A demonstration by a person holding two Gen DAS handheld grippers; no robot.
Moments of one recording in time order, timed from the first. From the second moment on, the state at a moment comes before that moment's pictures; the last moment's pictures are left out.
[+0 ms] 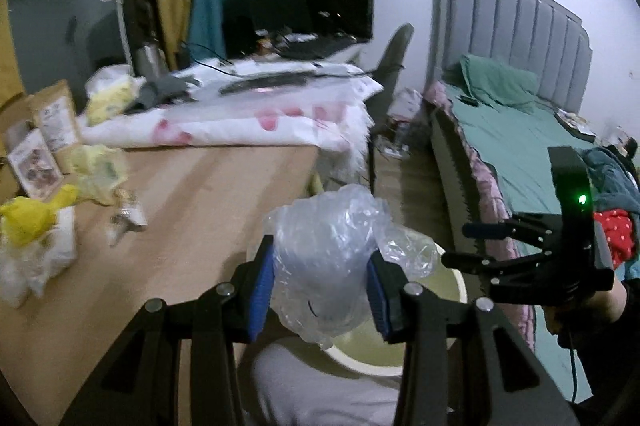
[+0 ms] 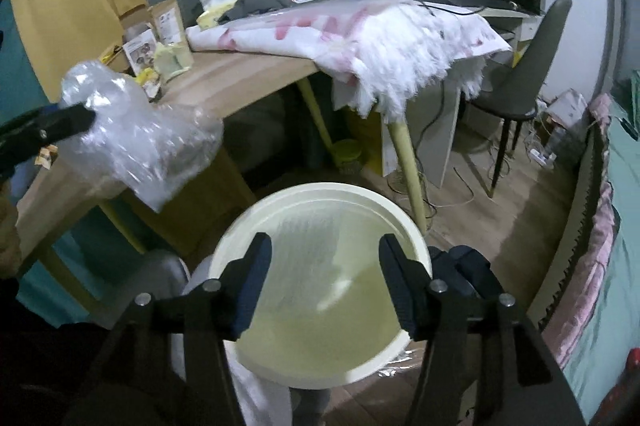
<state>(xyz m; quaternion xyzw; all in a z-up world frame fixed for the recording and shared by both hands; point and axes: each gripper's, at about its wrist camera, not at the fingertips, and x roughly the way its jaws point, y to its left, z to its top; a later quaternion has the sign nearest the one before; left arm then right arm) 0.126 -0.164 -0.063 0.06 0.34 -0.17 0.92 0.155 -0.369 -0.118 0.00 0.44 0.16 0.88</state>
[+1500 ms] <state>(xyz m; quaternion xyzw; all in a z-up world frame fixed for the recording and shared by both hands) 0.114 -0.067 -0.053 0.00 0.33 -0.15 0.93 0.172 -0.252 -0.058 -0.06 0.40 0.21 0.89</state>
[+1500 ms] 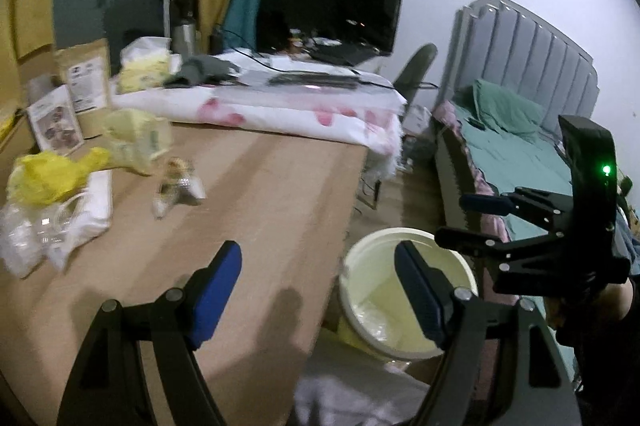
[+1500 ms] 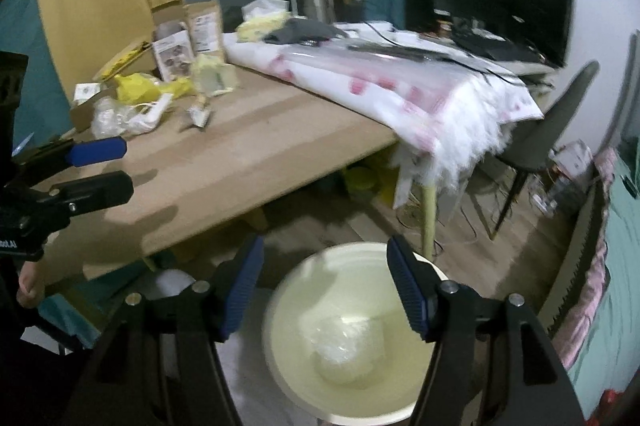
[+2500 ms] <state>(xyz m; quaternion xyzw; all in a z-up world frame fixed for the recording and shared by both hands) 0.102 0.105 -0.047 -0.05 0.31 0.00 0.95 0.261 -0.073 -0.066 -0.08 0.40 0.30 0.86</state>
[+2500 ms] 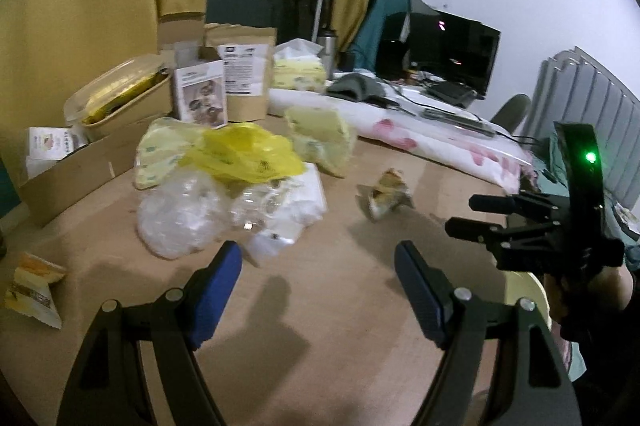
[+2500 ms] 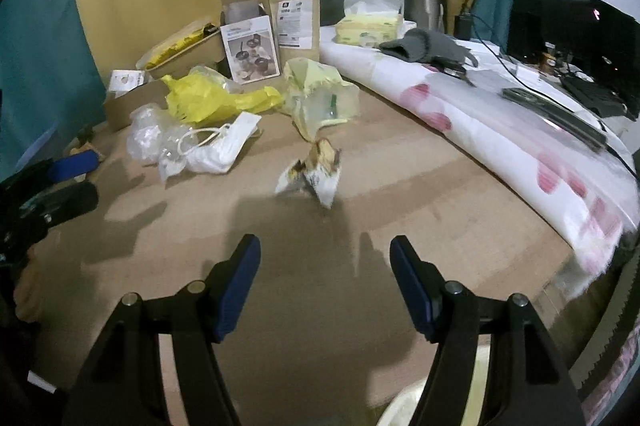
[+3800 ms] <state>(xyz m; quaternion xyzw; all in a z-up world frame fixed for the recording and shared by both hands) 0.054 0.312 -0.069 -0.06 0.36 0.26 0.90 0.266 0.008 -0.048 -0.10 0.38 0.33 0.86</state>
